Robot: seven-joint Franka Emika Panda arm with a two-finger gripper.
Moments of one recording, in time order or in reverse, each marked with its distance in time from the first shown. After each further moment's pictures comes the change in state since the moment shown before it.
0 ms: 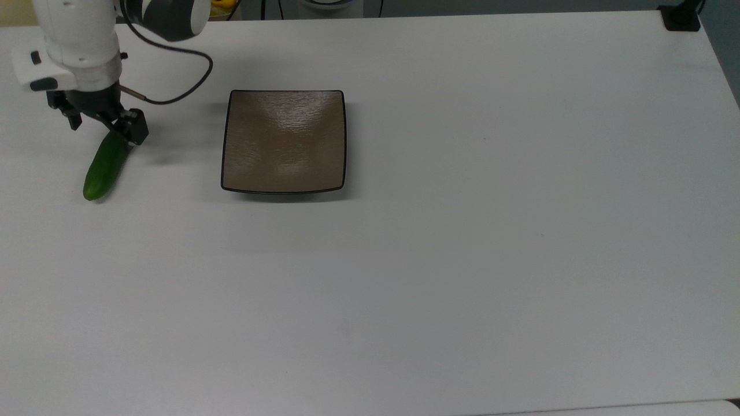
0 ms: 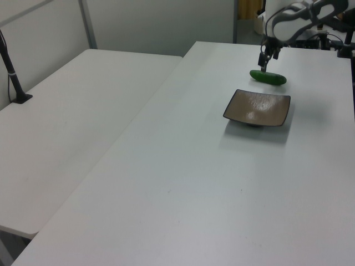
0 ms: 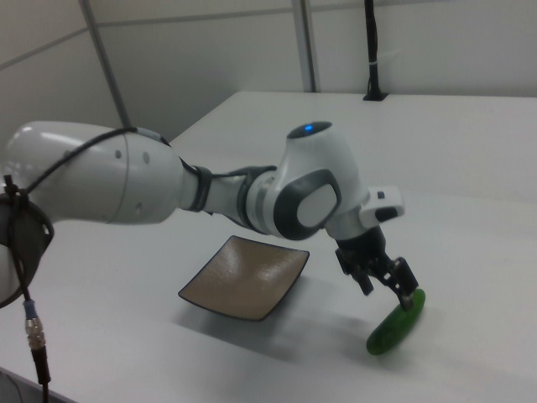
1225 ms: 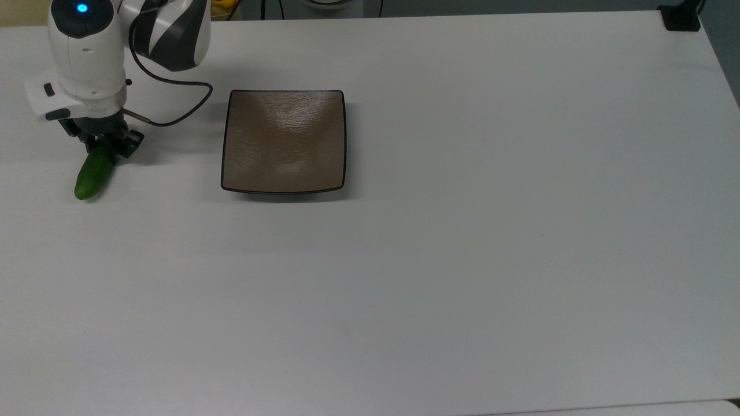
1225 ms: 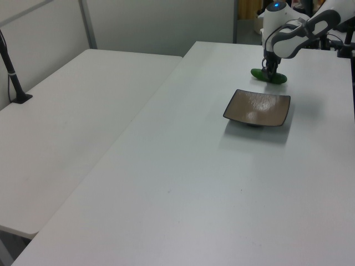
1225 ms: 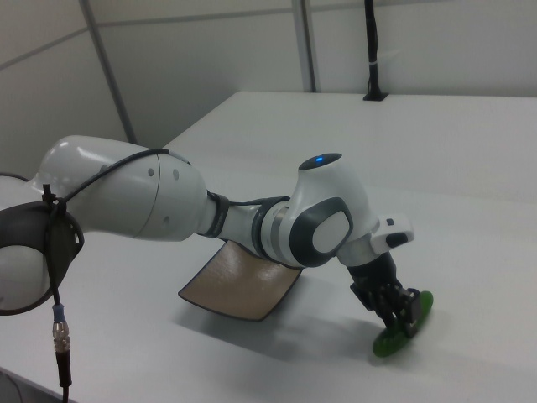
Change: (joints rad) arm -0.015 0.093 -0.009 0.000 -0.081 0.069 0.000
